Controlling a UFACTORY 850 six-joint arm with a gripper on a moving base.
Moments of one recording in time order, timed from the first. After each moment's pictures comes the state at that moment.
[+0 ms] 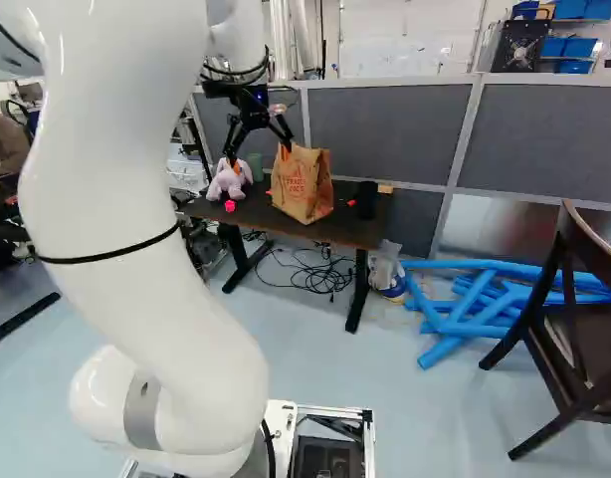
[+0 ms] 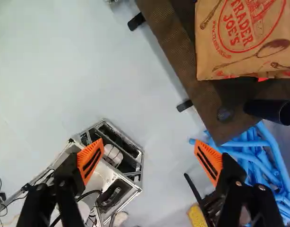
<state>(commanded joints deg) 2.6 -9.9 -80.5 5.2 -61.7 -40.0</state>
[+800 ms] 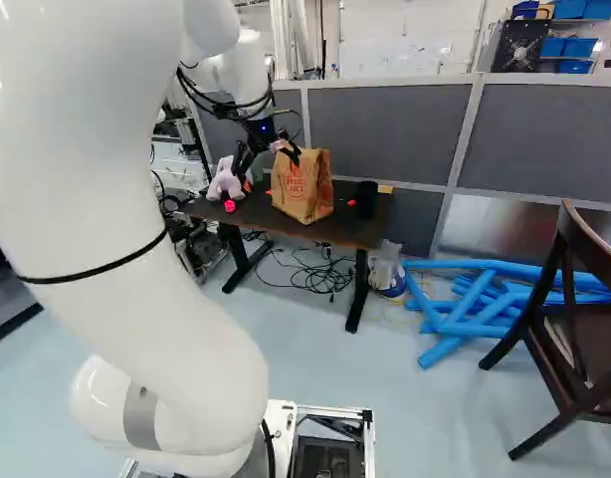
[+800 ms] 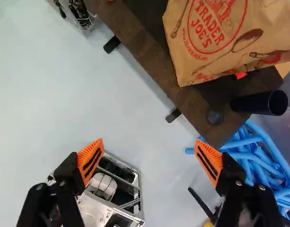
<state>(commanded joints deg) 2.1 -4.9 -65.9 4.2 -40.1 -32.3</state>
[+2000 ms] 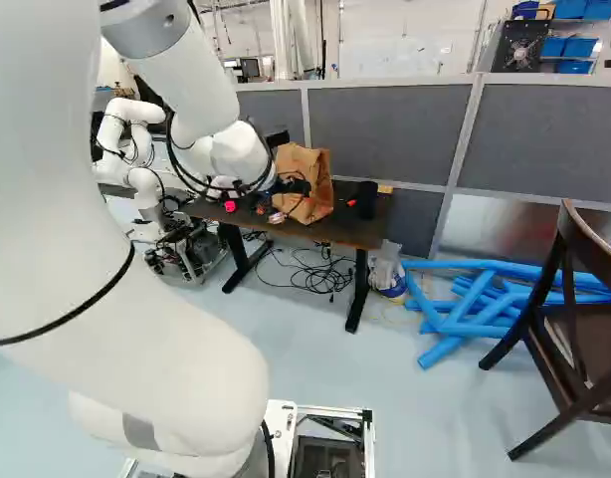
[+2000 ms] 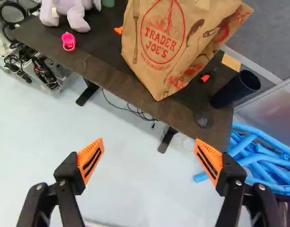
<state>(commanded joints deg) 1.0 5.9 -34.5 2.0 6.3 -15.6</state>
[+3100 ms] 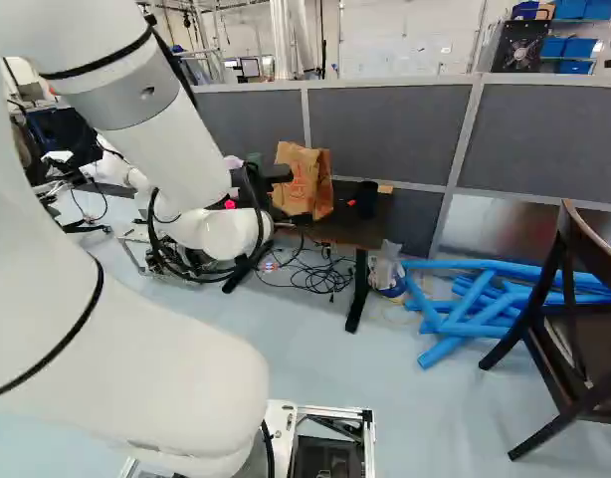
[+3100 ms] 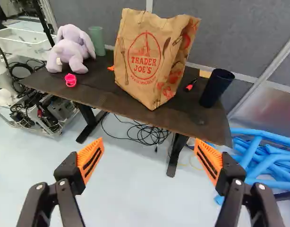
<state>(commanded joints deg) 0.3 13.2 -13.2 0.6 37.9 -4.4</state>
